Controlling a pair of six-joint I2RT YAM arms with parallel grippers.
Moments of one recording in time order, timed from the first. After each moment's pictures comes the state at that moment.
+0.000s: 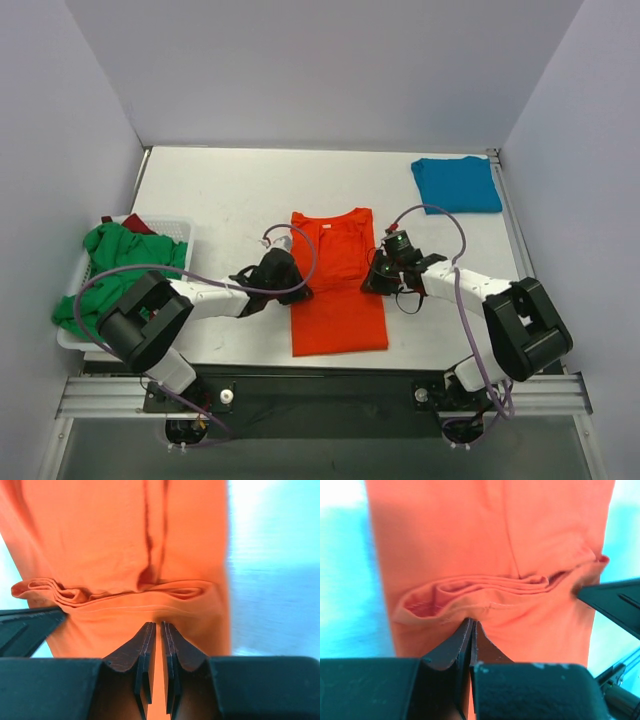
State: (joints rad) left arm -0.76 1.58 0.63 0.19 -0.01 -0.96; right arm 0.50 1.48 0.67 -0.17 -0.13 0.72
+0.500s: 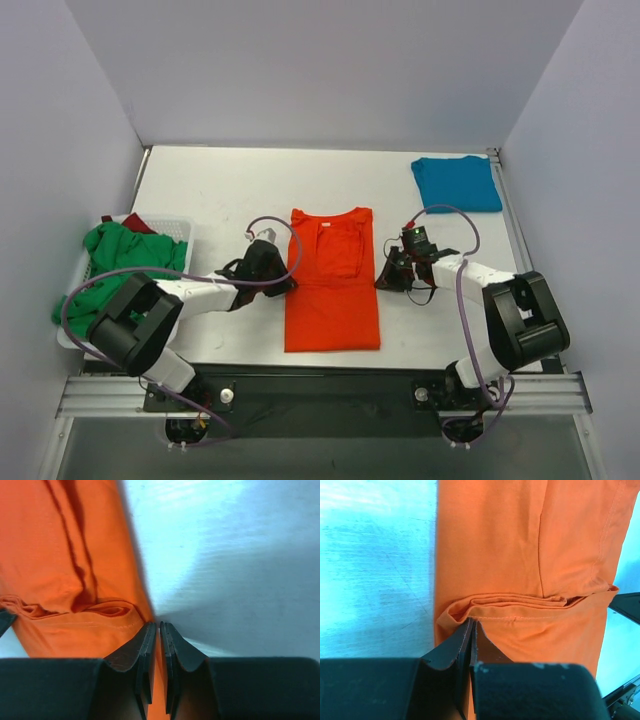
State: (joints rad) left arm -0.63 1.54 0.62 0.14 0.00 -0.88; right arm 0.34 1.50 0.66 -0.22 -0.17 0.66
